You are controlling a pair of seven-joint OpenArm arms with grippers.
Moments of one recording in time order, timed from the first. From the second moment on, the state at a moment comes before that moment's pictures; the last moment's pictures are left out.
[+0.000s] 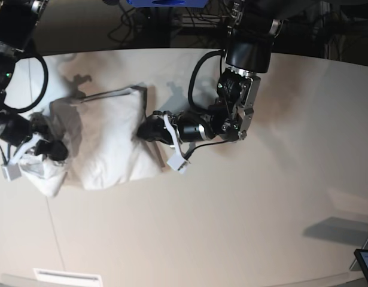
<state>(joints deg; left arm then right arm) -10.5 -0.7 10.2 66.9 -45.6 -39.2 53.2 -0.2 18.2 25.8 97.3 61.5 16.9 -75.9</state>
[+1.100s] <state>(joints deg) -11.9 -1.4 9.9 66.9 -45.6 -36.2 52.9 -0.4 11.9 -10.3 110.3 12.7 16.9 -69.6</state>
